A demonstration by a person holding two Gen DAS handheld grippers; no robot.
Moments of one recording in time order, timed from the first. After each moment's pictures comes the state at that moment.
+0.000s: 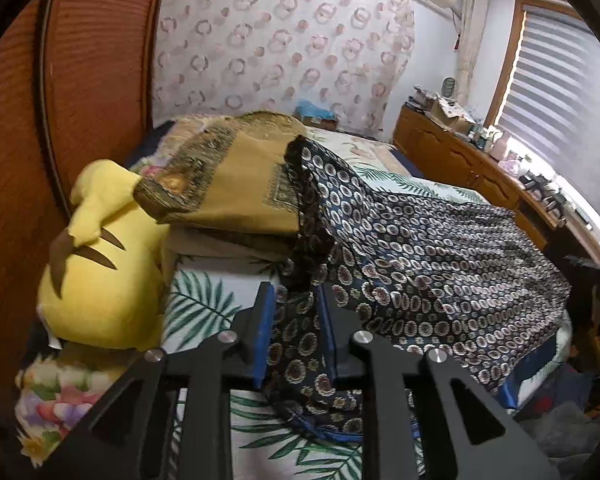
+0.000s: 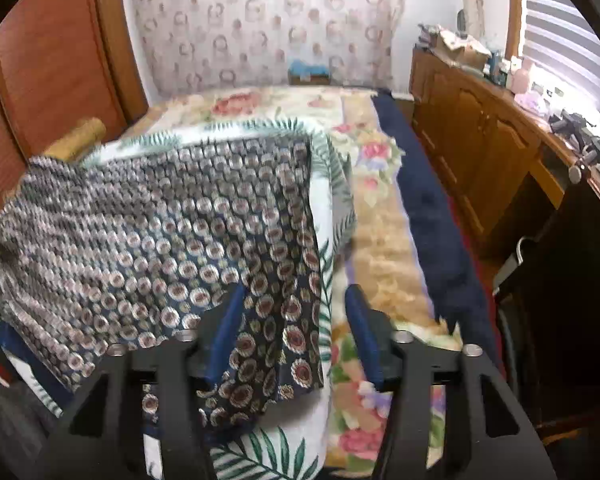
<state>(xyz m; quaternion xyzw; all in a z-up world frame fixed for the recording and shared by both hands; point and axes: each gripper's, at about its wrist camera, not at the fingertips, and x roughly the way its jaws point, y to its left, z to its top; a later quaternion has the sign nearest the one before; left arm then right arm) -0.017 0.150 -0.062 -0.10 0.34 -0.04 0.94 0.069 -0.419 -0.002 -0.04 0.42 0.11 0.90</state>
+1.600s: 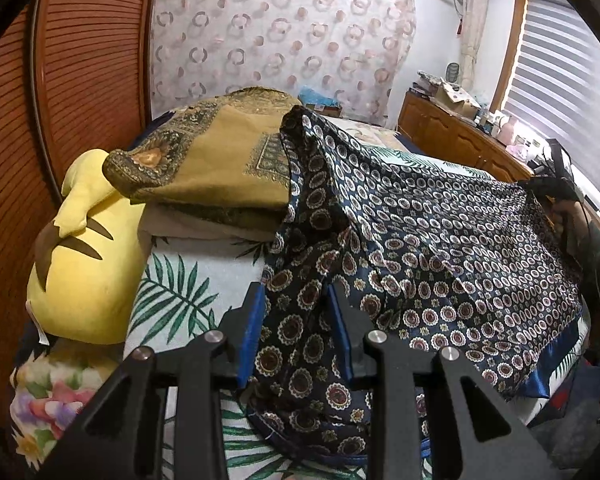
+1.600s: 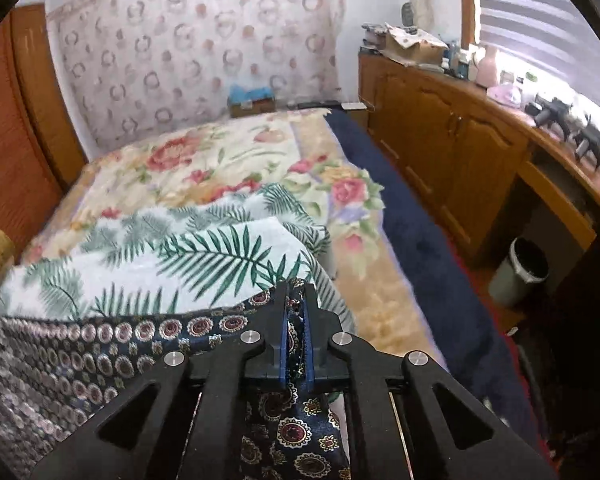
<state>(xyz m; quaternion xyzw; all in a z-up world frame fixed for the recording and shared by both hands) 0.005 0.129 -0.097 -0.09 0.36 -0.03 0.93 0.283 -0.380 -0.029 0.01 0.40 -0.01 0.92</state>
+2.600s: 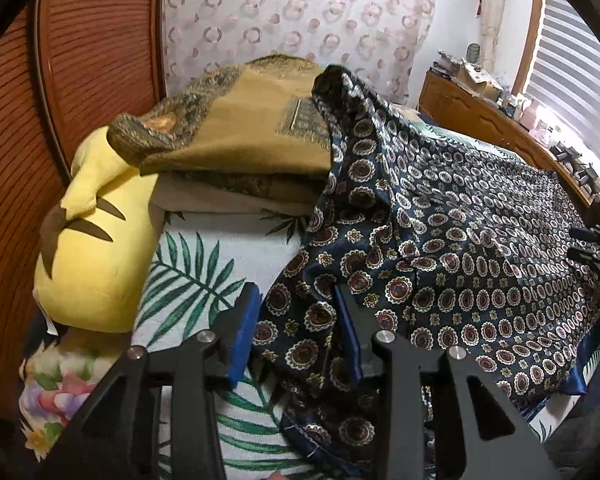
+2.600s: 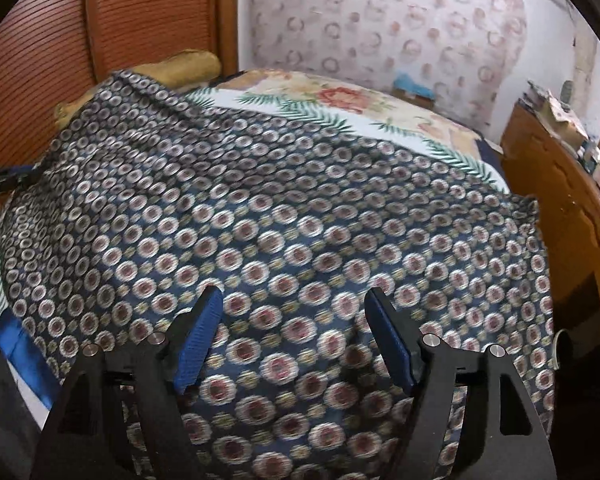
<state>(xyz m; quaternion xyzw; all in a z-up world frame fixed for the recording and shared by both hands) 0.025 0.137 -0.124 -0.08 0.40 0.00 0.91 0.087 -0.230 -0.063 -0.16 0.41 0.25 0.87</state>
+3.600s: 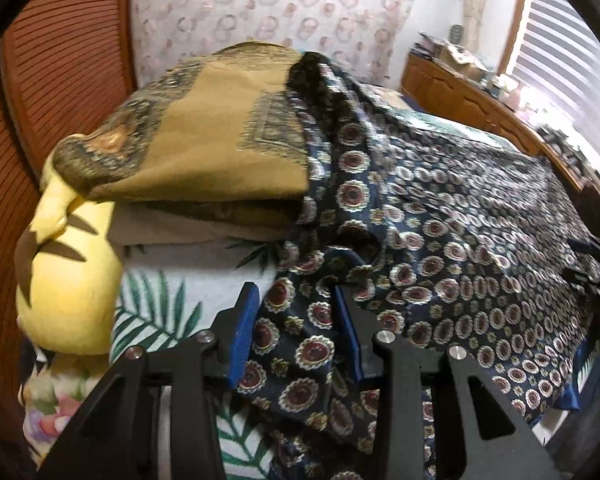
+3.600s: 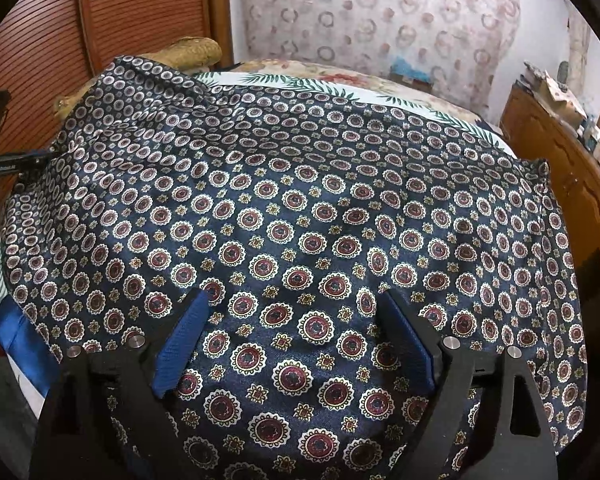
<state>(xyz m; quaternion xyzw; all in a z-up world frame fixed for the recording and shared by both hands) 0.061 0.132 -0.122 -0.06 0.42 -0.05 0.90 0.069 -0.228 -0.078 -0.14 0.43 0.24 0.86</state>
